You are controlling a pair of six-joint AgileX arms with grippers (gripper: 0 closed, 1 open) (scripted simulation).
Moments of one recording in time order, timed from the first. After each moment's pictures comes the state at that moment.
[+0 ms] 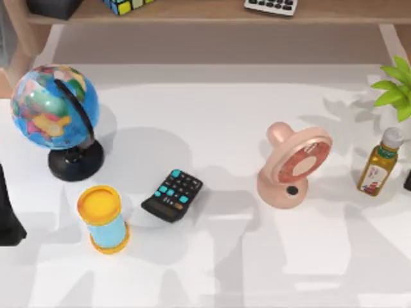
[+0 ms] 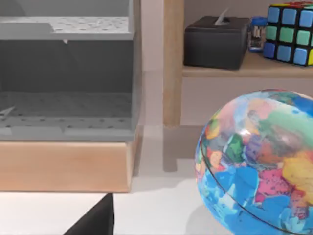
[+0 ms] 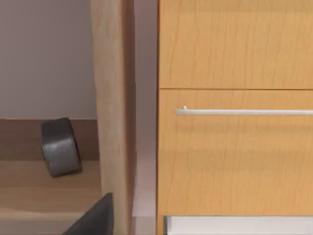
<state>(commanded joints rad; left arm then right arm) 0.00 0.00 0.00 0.00 0.00 0.00 -0.47 0.96 0.59 0.38 -0.45 0.01</state>
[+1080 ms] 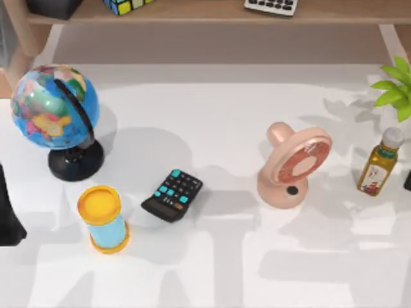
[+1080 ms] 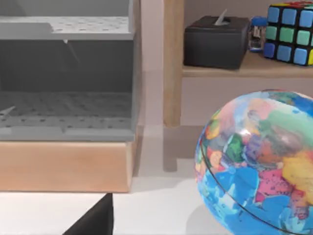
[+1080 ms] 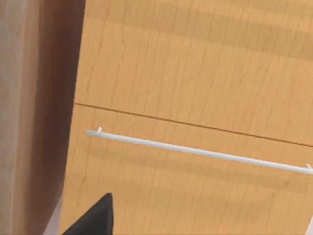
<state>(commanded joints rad) 0.00 0.00 0.00 0.00 0.00 0.00 -0.64 1.30 0.75 0.63 -0.62 -0.13</state>
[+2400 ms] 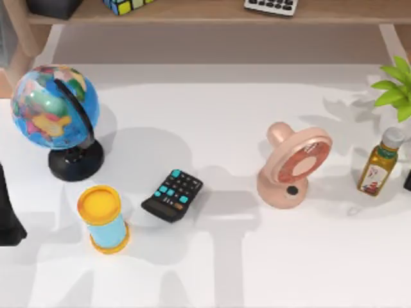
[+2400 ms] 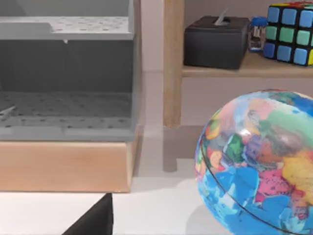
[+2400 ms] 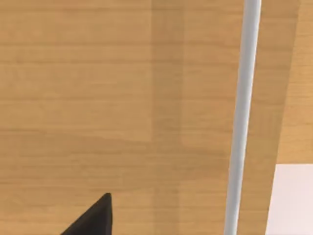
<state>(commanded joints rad) 0.00 0.00 0.00 0.00 0.00 0.00 -0.75 2.03 0.43 1.61 -0.71 -1.55</state>
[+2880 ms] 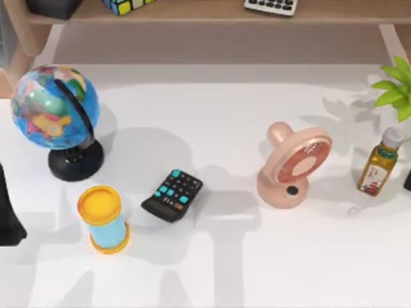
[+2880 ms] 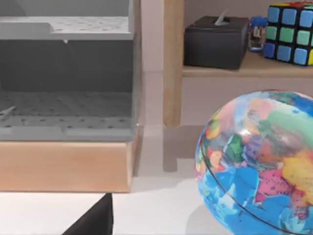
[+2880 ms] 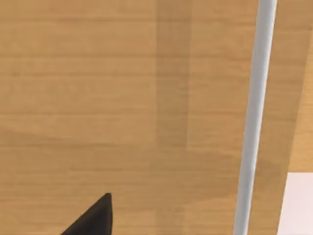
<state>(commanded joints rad) 0.00 0.00 0.00 0.00 0.00 0.00 -0.73 2.04 0.46 1.59 -0.69 -1.55</state>
